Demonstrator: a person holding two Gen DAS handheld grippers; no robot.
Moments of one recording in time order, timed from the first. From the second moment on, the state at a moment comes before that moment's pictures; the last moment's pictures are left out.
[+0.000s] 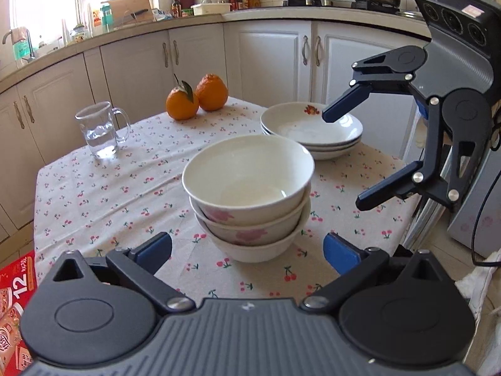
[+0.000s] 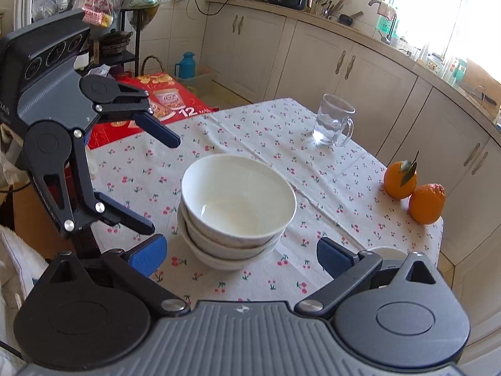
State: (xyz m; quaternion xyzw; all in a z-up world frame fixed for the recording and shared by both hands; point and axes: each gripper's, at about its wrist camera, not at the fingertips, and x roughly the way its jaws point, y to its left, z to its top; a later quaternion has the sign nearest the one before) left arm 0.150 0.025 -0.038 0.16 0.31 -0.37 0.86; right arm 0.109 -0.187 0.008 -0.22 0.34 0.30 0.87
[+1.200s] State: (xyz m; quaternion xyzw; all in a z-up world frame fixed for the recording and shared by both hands) left arm 0.233 0.004 -0.077 0.27 0.34 -0.56 0.70; right arm 0.183 -0.168 -0.056 -0.24 0.41 0.42 0.77
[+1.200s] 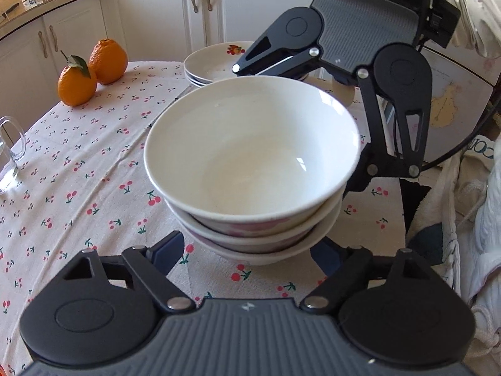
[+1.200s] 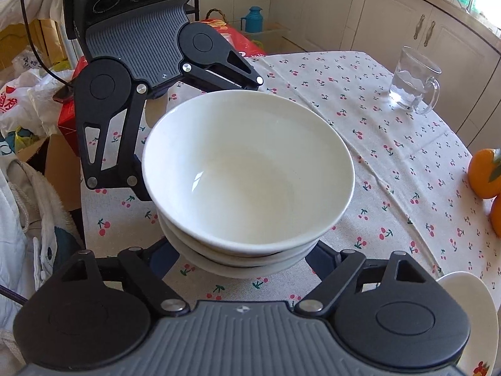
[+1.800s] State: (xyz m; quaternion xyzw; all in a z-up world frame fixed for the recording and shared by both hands) left arm 0.232 0.005 -0.075 0.28 0.33 -0.57 0.70; right arm 0.189 -0.168 -0.058 -0.23 0.42 0.42 0.77
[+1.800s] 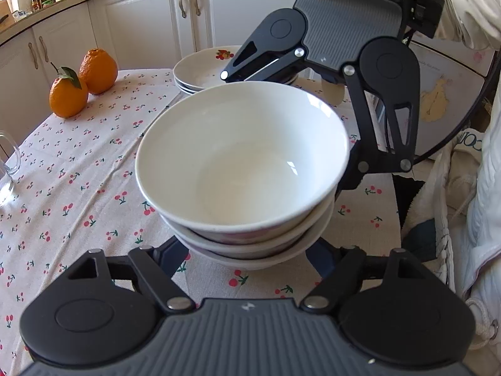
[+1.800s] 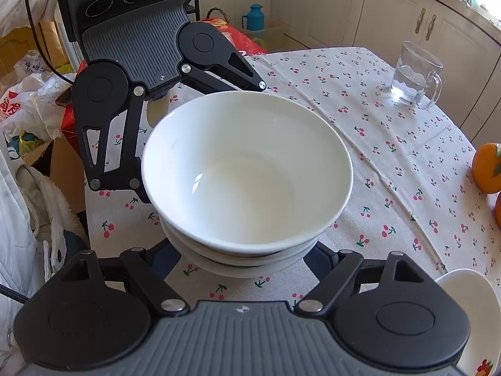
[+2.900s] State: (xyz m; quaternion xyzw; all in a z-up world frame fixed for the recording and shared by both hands) left arm 0.289 -0.146 -0.044 0.30 0.25 -0.63 0.68; right arm 0.205 -0.317 -0.005 -0.22 0.41 0.30 0.83
